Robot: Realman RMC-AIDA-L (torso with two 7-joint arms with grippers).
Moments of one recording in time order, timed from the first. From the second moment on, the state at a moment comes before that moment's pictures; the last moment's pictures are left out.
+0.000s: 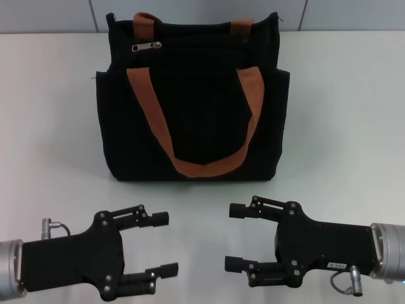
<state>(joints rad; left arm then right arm) -0.29 -2.03 1.00 0.41 1.71 1.79 -0.80 0.49 2.09 -0.64 -0.13 -2.03 -1.71 0.75</state>
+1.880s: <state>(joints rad) -0.47 -2.07 0.43 0.40 1.71 1.47 -0.95 0.49 2.09 -0.63 -0.08 -2.03 -1.62 0.75</state>
